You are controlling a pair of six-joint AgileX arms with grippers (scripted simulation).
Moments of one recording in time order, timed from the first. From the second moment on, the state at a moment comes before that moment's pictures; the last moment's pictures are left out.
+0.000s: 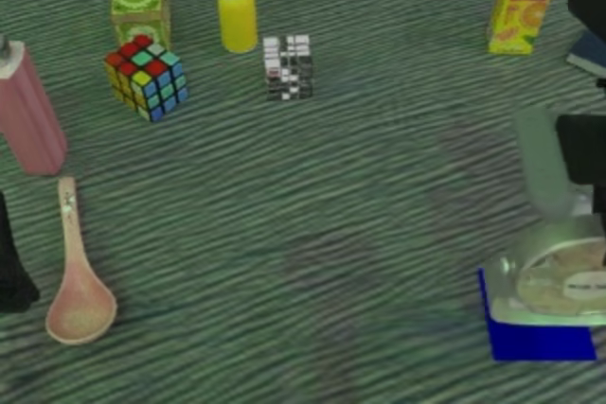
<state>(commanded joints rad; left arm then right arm) 0.00 0.00 0.00 0.00 0.00 0.00 0.40 1.55 1.36 -1.42 0.00 -1.12</state>
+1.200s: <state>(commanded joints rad) 0.00 0.00 0.00 0.00 0.00 0.00 0.39 1.55 1.21 -1.27 0.01 -1.16</state>
